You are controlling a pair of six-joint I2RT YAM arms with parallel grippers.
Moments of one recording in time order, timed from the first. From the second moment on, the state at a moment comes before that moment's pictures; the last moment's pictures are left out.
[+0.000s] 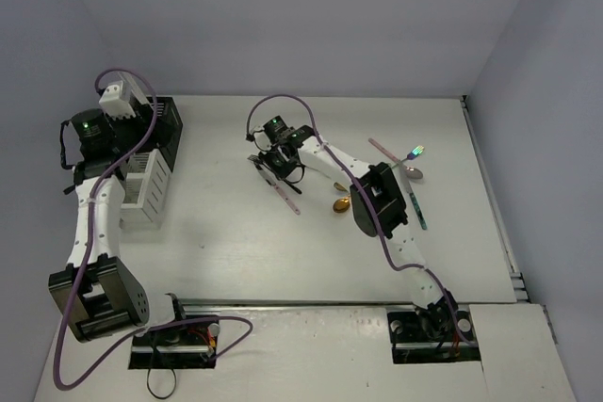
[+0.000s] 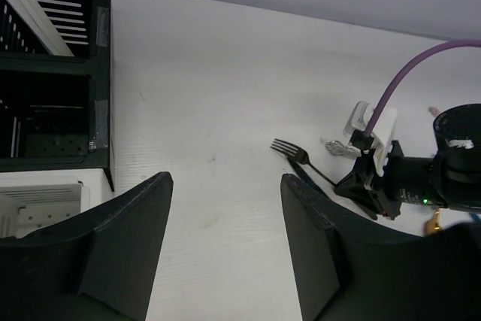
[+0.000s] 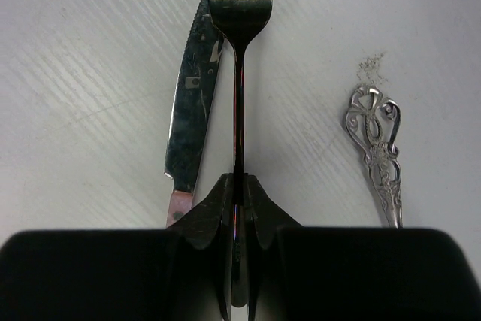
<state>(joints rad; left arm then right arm) 0.31 1.31 1.15 -0.22 0.55 -0.16 0.71 2.47 2.14 -0.72 -0.08 -0.16</state>
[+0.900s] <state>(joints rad) 0.09 1.31 1.03 -0.03 0.73 -0.50 0.87 2.23 2.32 -0.76 -0.10 -0.07</state>
